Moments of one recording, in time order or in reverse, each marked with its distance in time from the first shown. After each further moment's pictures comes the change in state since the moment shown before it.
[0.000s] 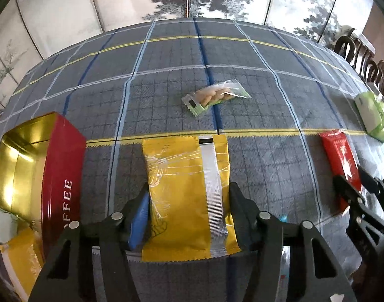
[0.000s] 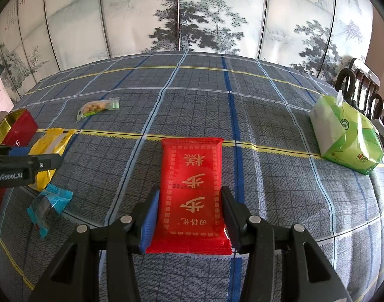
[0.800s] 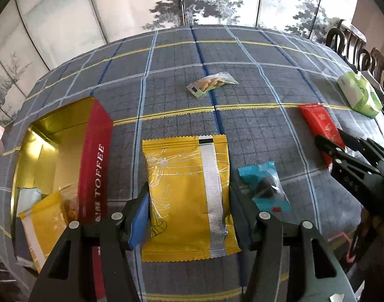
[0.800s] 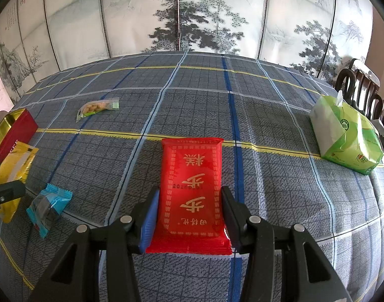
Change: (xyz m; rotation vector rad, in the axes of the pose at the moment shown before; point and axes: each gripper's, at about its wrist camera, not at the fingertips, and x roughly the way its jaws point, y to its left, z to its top) left arm -0.053 0.000 -0.042 0.062 -0.046 0.032; right arm 0.000 0.000 0.000 -0.001 0.000 -0.001
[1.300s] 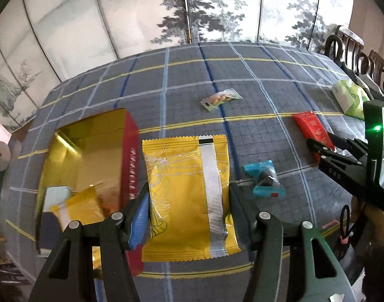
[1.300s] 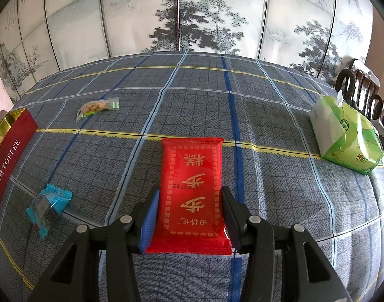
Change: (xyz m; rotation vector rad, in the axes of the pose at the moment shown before) left arm -0.048 0.018 -0.009 0.002 -0.066 0.040; right arm 0.000 0.001 0.000 0.000 0.000 -0.001
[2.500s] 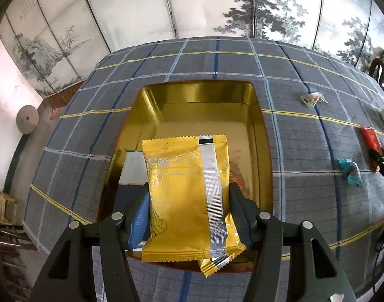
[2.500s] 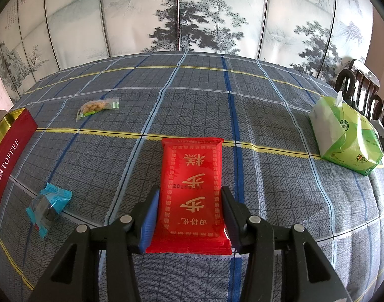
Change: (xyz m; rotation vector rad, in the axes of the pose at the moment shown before) left arm 0.004 0.128 -0.036 -0.176 0.049 0.163; right arm 0.000 0.000 0.000 -0.001 0.001 -0.001
